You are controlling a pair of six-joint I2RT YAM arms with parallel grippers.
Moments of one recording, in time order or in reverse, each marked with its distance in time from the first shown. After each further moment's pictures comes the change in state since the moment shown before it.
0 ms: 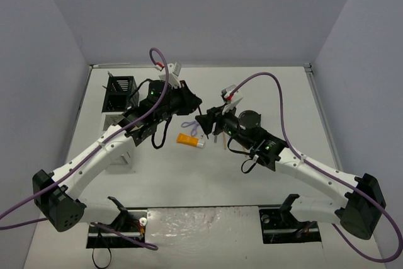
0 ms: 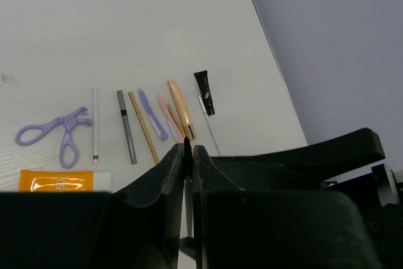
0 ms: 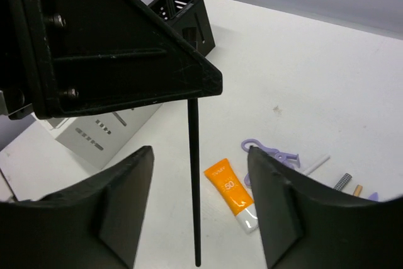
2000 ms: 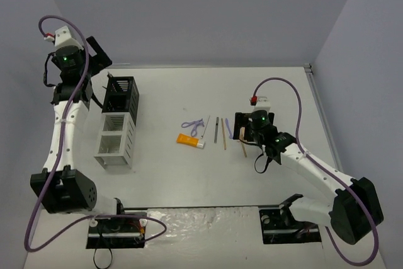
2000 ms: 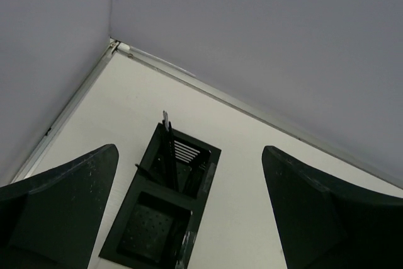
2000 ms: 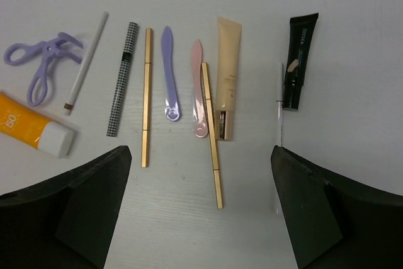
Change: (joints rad) left arm 0.834 0.156 0.234 0.002 -0.092 0.289; right arm -0.303 -0.002 -0.111 -0.454 0.218 0.107
